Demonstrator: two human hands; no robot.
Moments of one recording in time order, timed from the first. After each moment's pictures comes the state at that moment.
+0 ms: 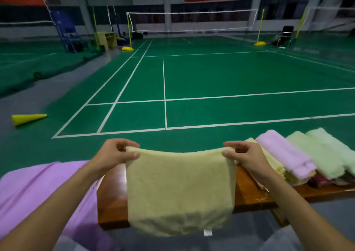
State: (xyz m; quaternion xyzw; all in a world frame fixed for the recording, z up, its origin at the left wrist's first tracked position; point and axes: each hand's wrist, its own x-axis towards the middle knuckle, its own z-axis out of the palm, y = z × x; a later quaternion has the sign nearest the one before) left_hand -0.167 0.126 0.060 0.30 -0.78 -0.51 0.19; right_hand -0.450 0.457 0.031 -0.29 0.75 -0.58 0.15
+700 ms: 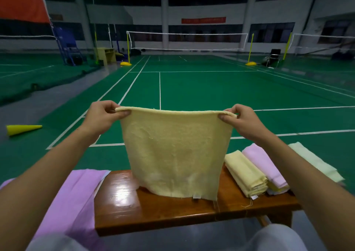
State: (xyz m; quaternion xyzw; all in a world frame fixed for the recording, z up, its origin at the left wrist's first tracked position) left_hand -0.180 0.114 0.193 0.23 -0.79 -0.40 0.39; right_hand -0.465 0.448 0.188 -0.40 0.80 -0.46 -0.03
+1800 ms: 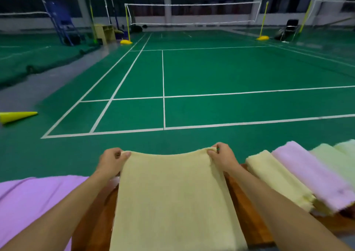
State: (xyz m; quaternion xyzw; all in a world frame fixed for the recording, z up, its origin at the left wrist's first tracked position) left_hand -0.264 0.019 -0.043 0.45 -0.79 -0.36 0.21; right_hand -0.542 0.301 -0.046 -0.24 0.86 -0.42 0.14
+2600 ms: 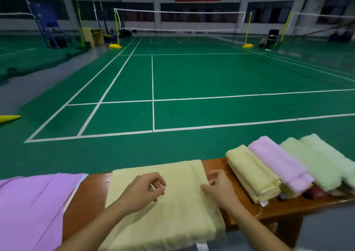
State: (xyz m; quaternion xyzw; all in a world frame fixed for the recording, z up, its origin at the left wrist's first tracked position) left_hand -0.257 0.195 -0.028 0.19 -0.89 -0.41 0.06; right_hand -0.451 0.405 -0.074 -0.19 0.87 -0.42 0.17
